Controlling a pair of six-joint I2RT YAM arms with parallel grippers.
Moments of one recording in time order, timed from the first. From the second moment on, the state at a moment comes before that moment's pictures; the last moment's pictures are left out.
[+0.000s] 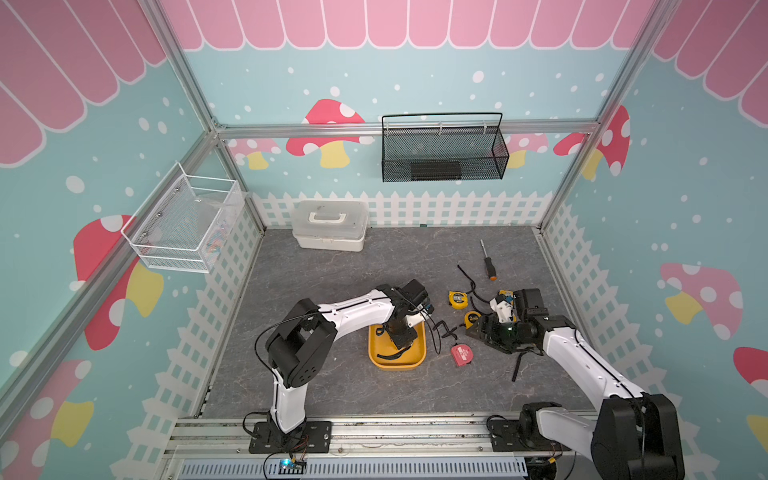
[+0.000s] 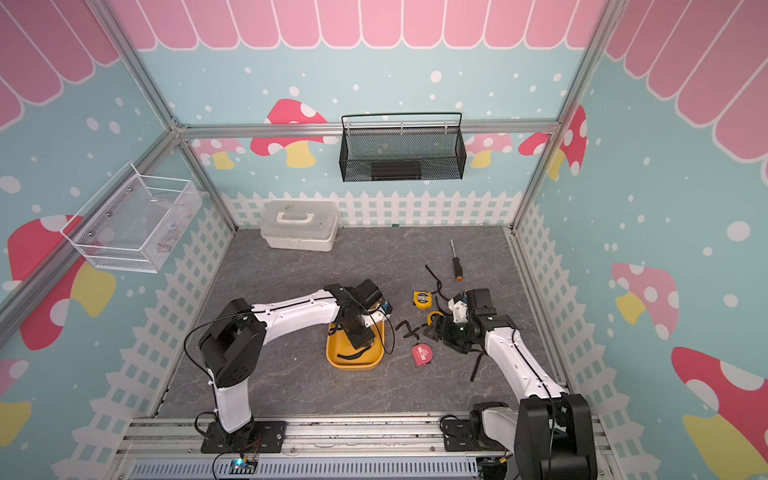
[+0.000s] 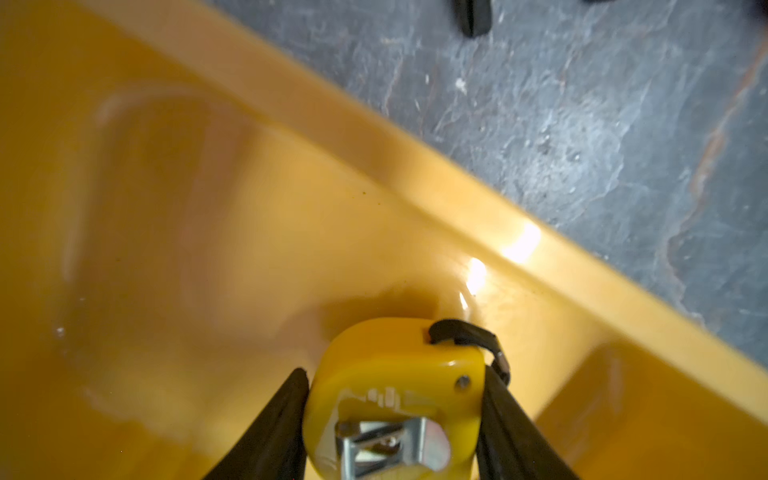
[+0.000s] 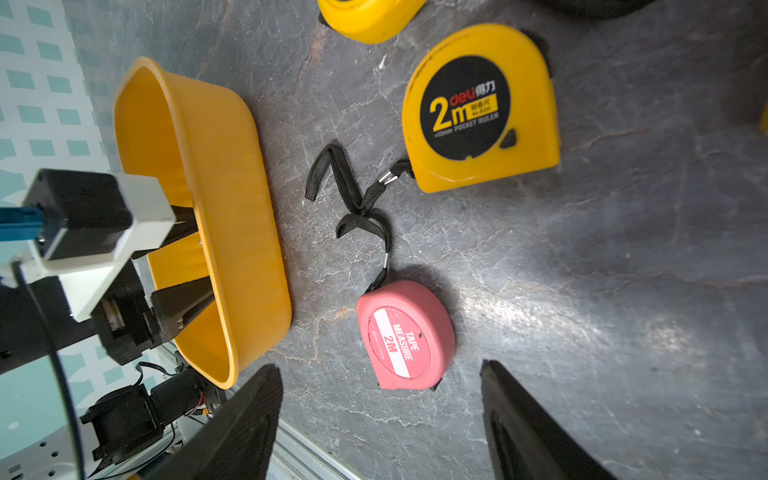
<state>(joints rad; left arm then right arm) -0.80 1.91 1.35 -0.82 0.04 0.23 0.07 1.16 0.66 -0.67 -0.55 0.39</state>
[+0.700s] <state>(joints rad) -0.76 1.76 1.35 -0.73 0.11 0.18 0.14 1.26 0.72 -0.33 -0.74 0.50</state>
